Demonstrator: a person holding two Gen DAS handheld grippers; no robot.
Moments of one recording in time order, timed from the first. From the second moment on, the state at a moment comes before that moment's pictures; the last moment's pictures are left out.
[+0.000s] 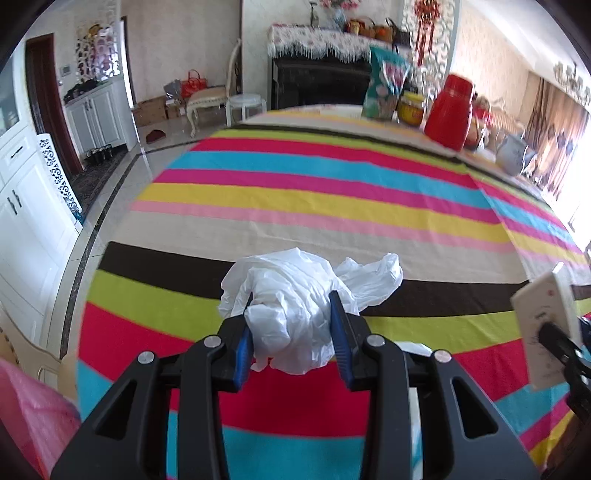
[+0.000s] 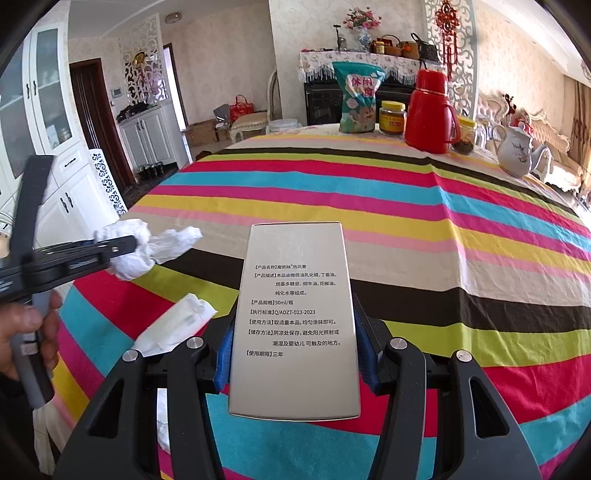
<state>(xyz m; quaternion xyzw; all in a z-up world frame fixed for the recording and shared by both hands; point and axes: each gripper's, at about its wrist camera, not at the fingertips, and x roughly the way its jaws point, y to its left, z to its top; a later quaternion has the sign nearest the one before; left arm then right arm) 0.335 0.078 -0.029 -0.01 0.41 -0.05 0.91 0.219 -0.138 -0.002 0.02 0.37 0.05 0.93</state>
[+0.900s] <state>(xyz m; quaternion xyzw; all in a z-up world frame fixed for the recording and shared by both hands) 0.162 0.194 0.069 -0.08 0.29 0.02 0.95 0.170 -0.065 0.056 -0.01 0.31 0.12 0.94</state>
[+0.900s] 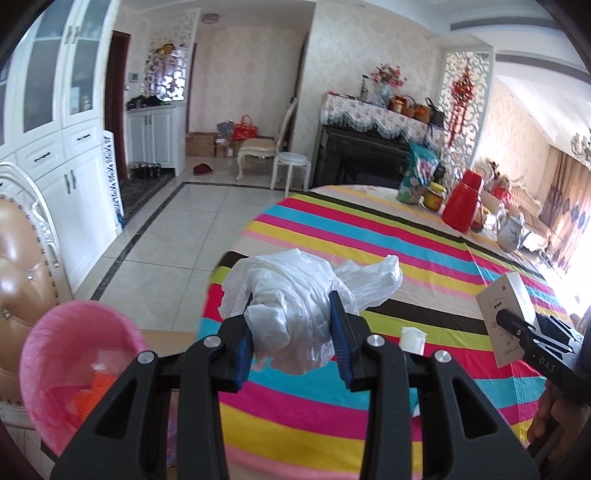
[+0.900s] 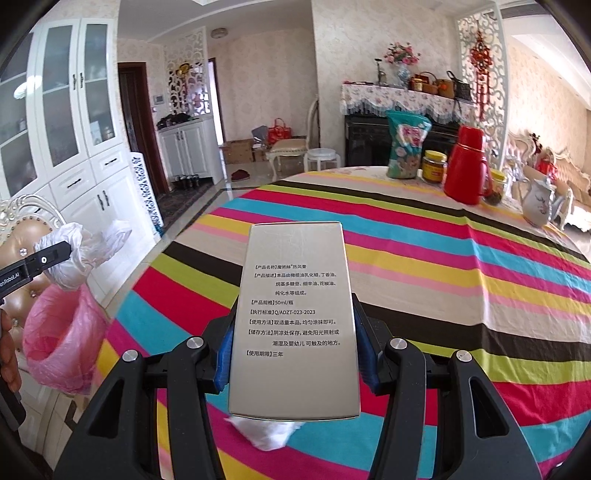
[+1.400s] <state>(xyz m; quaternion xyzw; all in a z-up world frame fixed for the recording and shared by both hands) 0.077 0.304 0.105 -0.11 0.25 0.11 0.96 0.148 0.039 0.082 -0.04 0.29 0.19 0.94</state>
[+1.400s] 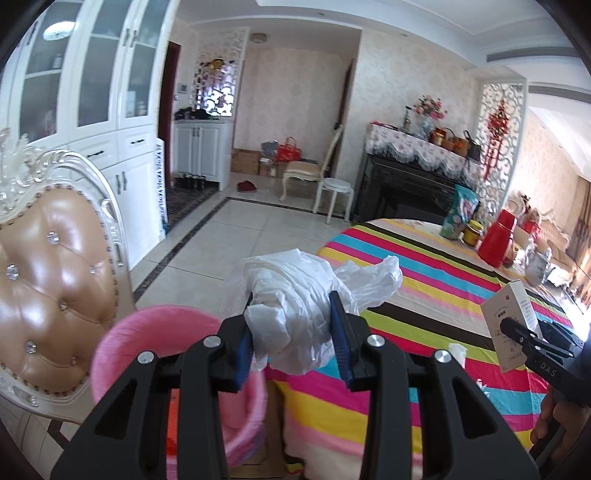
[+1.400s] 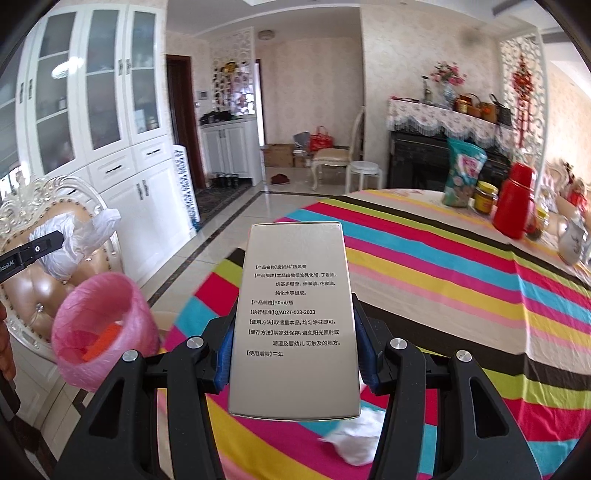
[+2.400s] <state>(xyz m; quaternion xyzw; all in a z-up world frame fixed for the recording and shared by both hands) 0.011 0.445 0.094 -0.16 0.25 0.20 0.93 0.120 0.285 0.072 -0.12 0.31 0.36 0.87</state>
